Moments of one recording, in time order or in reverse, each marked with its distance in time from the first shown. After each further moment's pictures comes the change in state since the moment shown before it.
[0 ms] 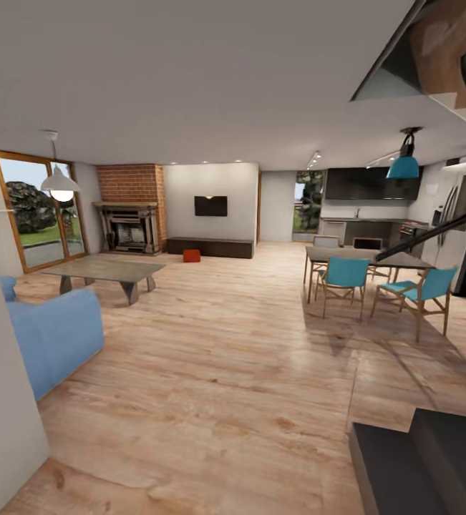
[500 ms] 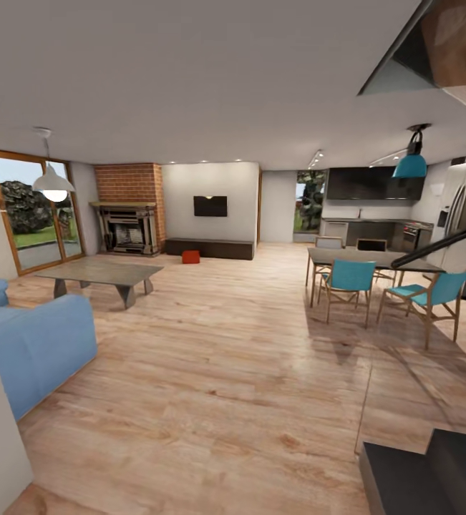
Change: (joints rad) left arm 0.000 -0.001 0.000 0.000 0.000 0.000 0.000; right arm 0.000 0.000 -0.002 0.000 -0.007 -0.008 -0.001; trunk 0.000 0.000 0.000
